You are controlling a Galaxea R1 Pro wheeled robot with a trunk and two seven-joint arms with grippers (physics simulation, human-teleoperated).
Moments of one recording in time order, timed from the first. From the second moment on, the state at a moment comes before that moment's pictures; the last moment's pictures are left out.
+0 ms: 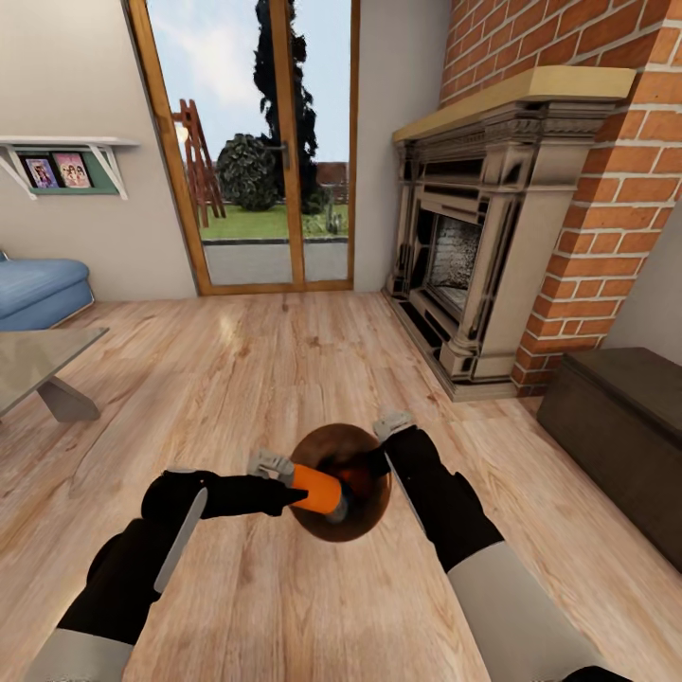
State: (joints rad) left arm -0.51 0.08 -0.14 -1.38 0.08 0.95 -0.70; right arm -0.75 0.17 0.28 -1.10 0.27 1.04 0.12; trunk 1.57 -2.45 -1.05
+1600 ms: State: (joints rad) left arm -0.51 0.09 -0.13 -1.46 0.00 0.91 -0.67; right arm -0.75 0.17 0.32 -1.19 0.17 1.05 0.13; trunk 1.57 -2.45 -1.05
